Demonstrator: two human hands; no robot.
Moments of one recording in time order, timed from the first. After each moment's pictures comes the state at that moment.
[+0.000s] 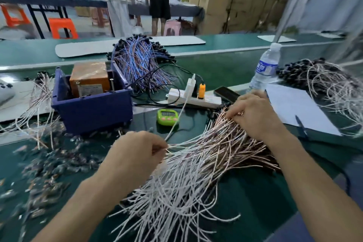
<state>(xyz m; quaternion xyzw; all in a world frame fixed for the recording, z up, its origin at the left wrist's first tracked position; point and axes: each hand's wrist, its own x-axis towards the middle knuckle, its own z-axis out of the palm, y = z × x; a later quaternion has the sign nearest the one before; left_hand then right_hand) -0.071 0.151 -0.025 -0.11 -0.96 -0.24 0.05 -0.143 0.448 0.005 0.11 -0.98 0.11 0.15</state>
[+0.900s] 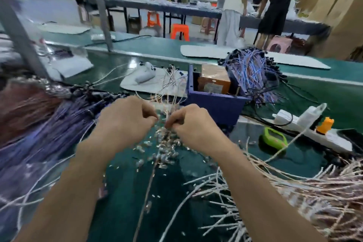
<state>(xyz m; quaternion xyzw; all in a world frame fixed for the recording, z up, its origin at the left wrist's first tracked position) -0.005 -0.044 0.005 0.26 -0.94 -0.18 0.12 -0.105 0.112 -0.011 0.36 -0.86 0.34 -0.11</state>
